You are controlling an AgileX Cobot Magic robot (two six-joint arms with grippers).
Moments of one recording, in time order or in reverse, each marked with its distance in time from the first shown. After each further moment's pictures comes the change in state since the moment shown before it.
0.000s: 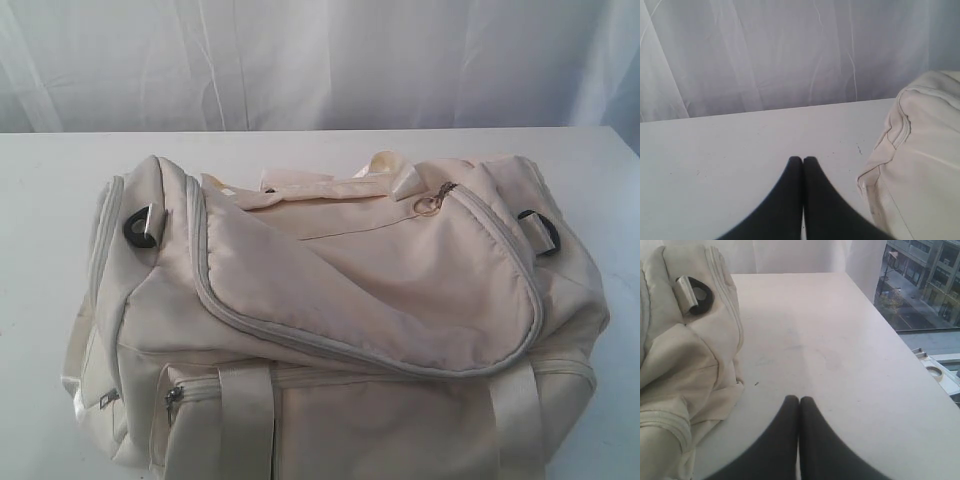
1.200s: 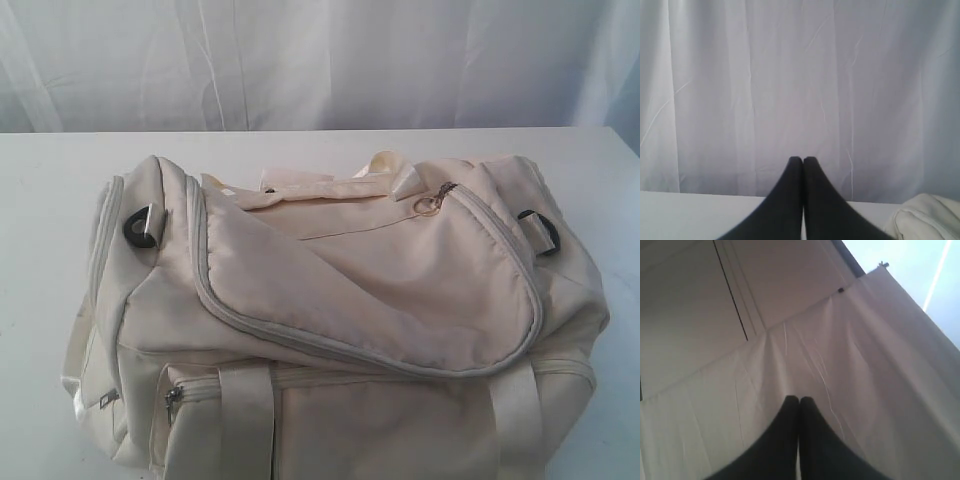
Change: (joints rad) left arm 0.000 0.023 -0.009 0.000 -0.336 -0.146; right arm 0.000 -0.002 0.004 0.011 -1.070 0.603
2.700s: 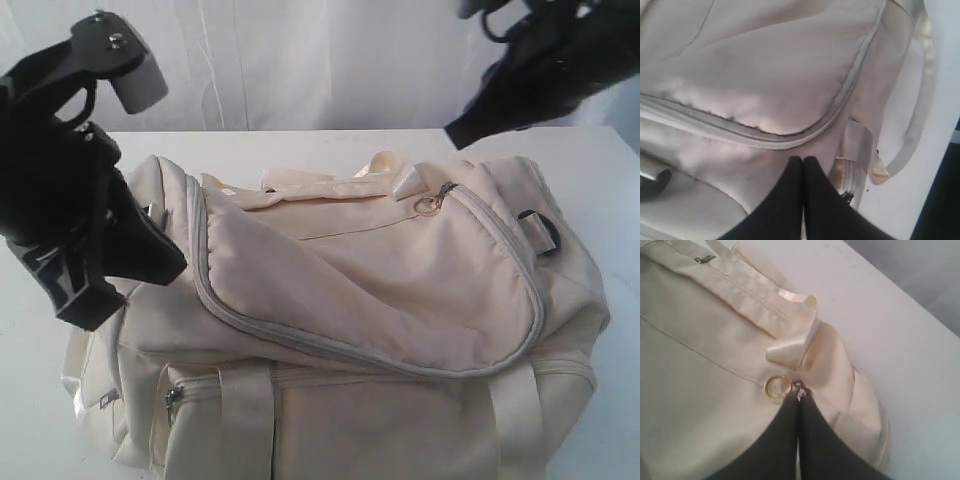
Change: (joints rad) left arm -0.600 1.157 -1.119 -0.253 1.329 0.577; right arm 0.401 1.458 -1.279 0.170 1.419 -1.181
